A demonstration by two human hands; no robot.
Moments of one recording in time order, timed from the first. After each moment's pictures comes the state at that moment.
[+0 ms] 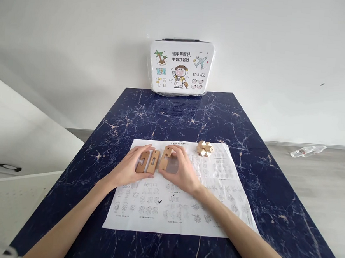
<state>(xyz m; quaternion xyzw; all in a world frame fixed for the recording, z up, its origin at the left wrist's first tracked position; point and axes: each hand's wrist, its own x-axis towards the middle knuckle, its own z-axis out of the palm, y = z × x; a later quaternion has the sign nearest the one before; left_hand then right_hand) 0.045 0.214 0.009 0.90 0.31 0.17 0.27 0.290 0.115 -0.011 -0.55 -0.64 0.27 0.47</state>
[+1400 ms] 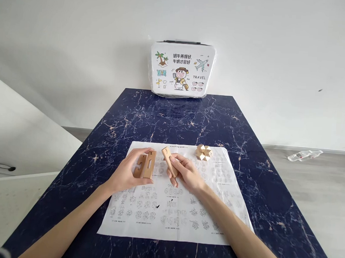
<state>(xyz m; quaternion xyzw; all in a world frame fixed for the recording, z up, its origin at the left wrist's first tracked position) 0.053 0.204 0.016 0.85 0.30 0.25 0.35 0.303 0.122 -0.001 -0.38 -0.40 0.66 0.51</state>
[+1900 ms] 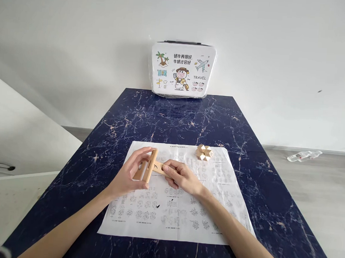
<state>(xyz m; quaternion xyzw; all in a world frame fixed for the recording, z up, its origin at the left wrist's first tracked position) 0.062 0.186 0.015 0.73 0.25 0.32 0.54 0.301 0.117 -0.001 -0.40 -0.55 0.59 0.43</state>
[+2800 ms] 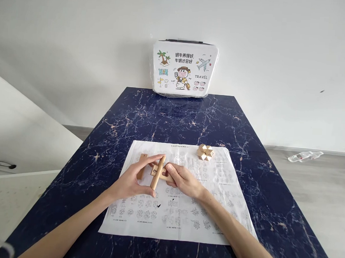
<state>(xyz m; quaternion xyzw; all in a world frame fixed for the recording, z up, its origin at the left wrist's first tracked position) 0.067 0.183 0.024 0.79 0.22 0.25 0.51 0.299 0.113 -0.003 -0.43 -0.60 0.55 0.39</state>
